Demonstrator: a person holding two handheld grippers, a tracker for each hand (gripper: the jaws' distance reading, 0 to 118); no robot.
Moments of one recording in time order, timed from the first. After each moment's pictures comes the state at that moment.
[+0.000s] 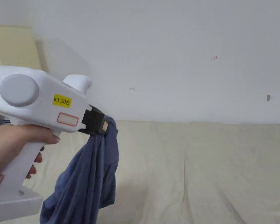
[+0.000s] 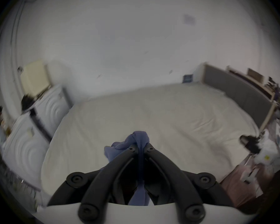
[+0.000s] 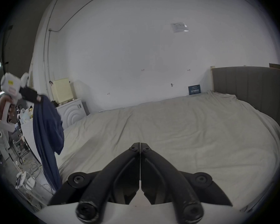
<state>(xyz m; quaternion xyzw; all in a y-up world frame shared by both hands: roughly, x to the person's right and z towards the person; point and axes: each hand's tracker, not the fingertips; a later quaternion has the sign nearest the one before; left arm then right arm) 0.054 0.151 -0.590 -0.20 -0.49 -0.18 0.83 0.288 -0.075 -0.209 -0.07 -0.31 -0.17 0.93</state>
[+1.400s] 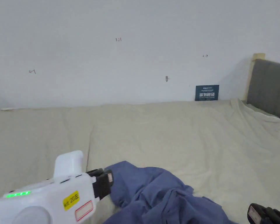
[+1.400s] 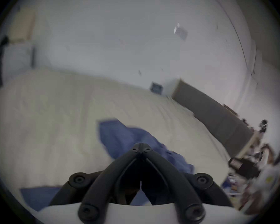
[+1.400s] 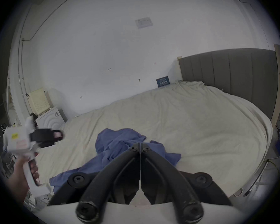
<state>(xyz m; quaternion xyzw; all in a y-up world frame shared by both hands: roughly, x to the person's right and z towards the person) 0.173 -0.067 -0.477 -0.25 -0.55 0.03 0.80 0.330 -0.089 -0.125 -0.08 -0.42 -0.23 0.88</state>
